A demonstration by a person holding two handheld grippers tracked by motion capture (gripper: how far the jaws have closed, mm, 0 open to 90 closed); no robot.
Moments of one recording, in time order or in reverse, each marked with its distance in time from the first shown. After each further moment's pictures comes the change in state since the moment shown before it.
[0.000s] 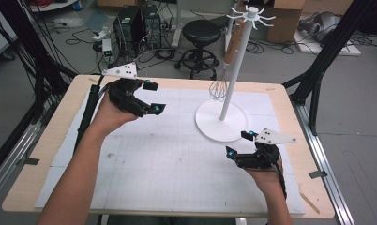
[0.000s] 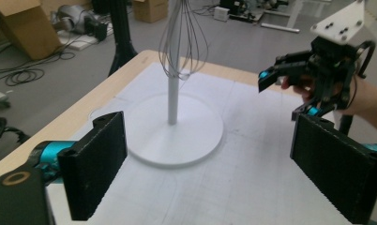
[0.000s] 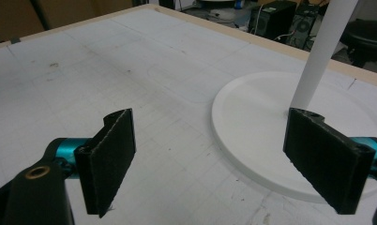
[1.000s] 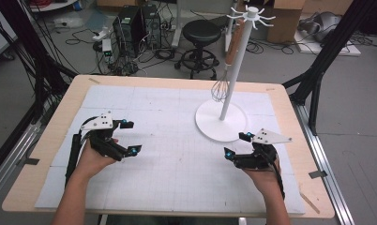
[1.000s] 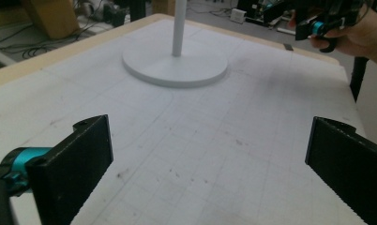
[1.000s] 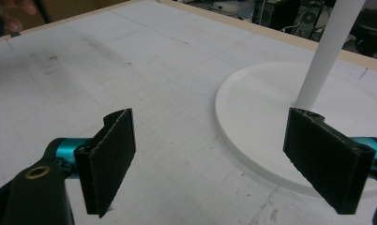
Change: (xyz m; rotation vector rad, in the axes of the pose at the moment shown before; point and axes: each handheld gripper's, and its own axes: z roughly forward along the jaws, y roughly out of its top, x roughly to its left) left arm -0.023 -0.137 -0.030 -0.005 0.090 -0.064; right arm -0.002 -0.007 0.008 0.027 0.014 0.017
